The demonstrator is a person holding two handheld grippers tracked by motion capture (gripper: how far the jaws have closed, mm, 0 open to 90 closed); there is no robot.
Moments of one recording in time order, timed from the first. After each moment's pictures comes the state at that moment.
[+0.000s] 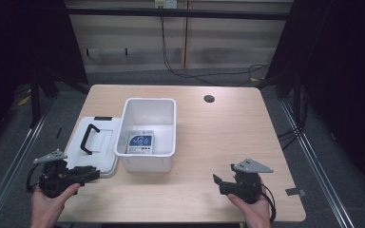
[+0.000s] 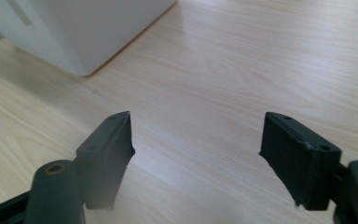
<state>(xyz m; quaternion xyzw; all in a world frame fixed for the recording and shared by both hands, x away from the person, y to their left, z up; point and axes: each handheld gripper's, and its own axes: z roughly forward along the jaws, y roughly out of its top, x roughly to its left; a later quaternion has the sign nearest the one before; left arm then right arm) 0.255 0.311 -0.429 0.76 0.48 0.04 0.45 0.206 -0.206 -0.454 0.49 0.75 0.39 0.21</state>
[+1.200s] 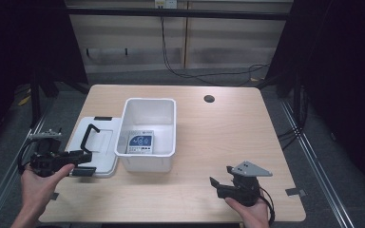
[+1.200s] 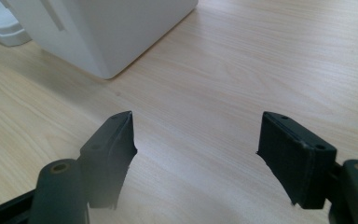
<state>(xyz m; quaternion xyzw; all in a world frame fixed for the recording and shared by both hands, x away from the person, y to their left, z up) 0.293 0.318 -0.384 0.77 0.50 0.05 0.39 0.197 -0.197 -0.449 0.48 0.75 0.41 0.20</state>
